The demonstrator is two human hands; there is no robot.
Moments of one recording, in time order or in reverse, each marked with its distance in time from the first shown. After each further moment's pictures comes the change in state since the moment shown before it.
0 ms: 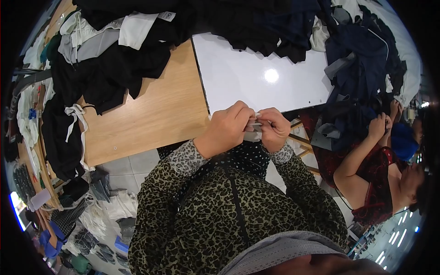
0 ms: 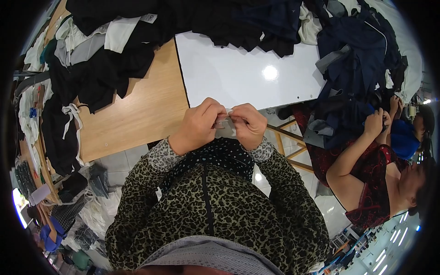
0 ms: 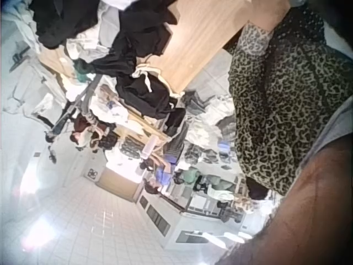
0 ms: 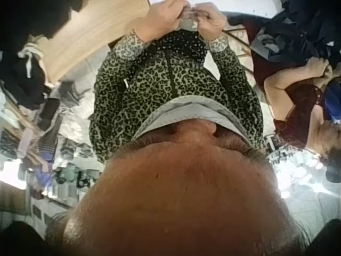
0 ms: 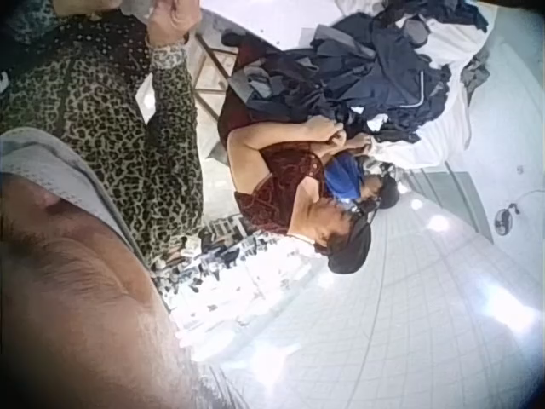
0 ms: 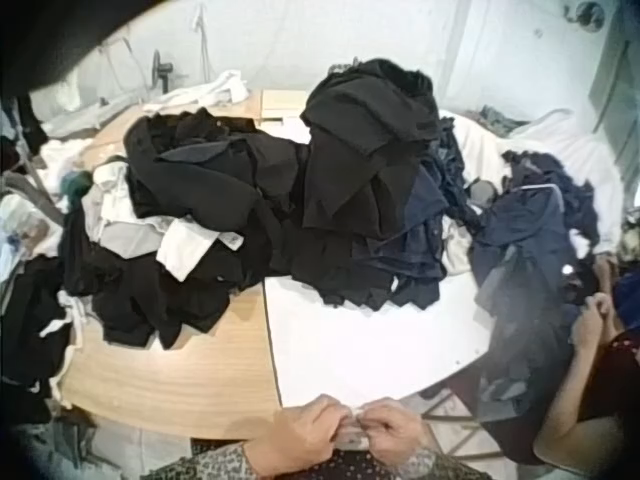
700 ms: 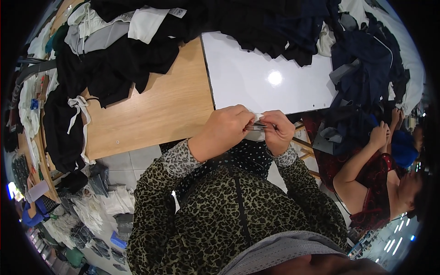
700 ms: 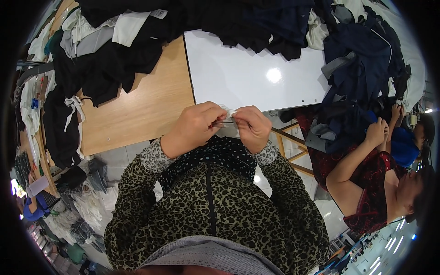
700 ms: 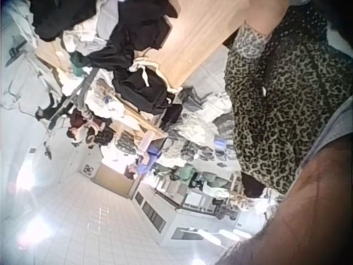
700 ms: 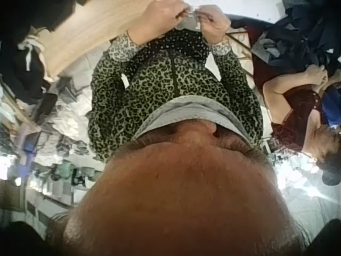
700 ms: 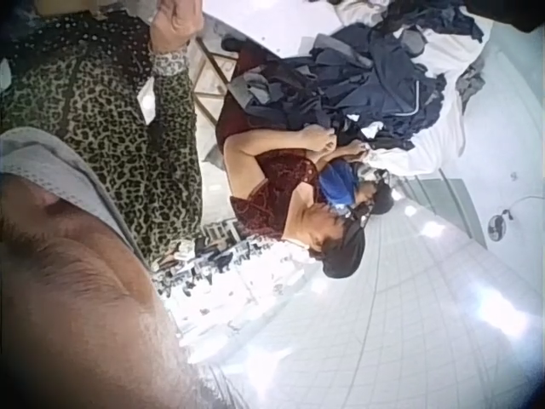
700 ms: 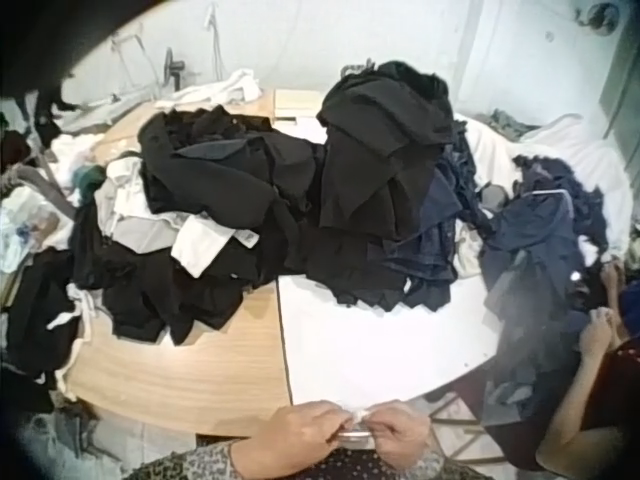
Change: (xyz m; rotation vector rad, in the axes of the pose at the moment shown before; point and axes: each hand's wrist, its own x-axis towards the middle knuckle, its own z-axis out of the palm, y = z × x) left_hand -0.001 0.008 -0.028 -0.012 -0.106 -0.086; right_hand 0.002 -0.009 0.002 -0.118 -0.058 -0.026
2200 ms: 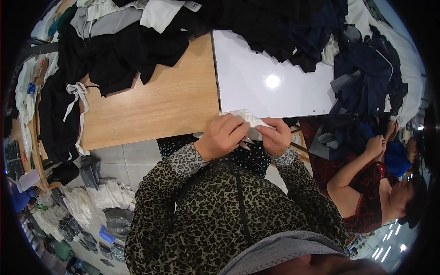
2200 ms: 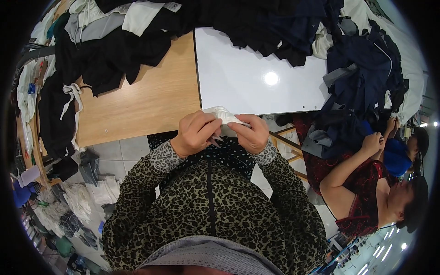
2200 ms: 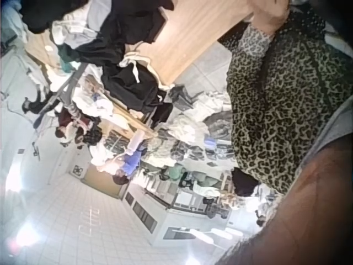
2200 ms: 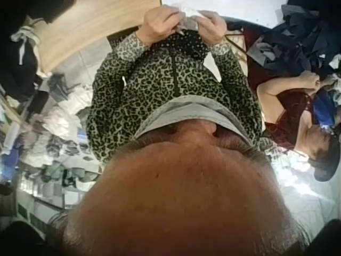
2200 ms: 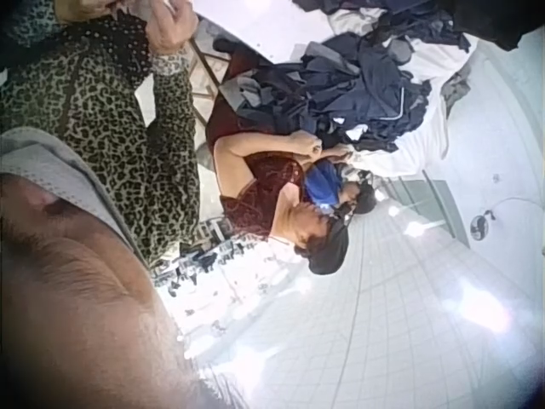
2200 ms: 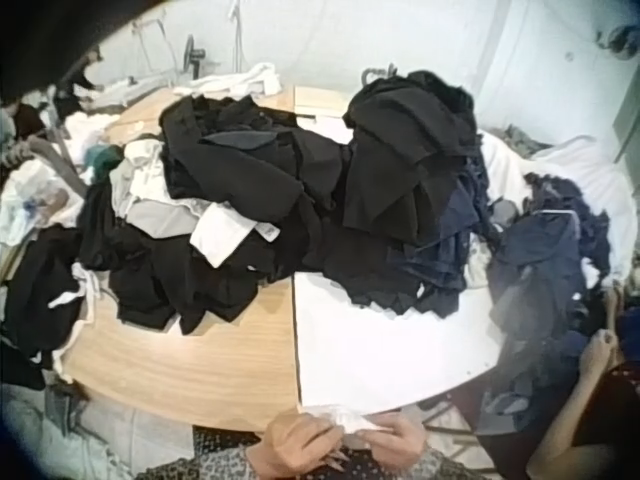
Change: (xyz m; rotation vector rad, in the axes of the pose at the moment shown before) left_hand -0.038 -0.022 0.017 0.233 0.362 0.282; right_hand -0.005 0.013 0.004 -0.243 -0.106 -0.376
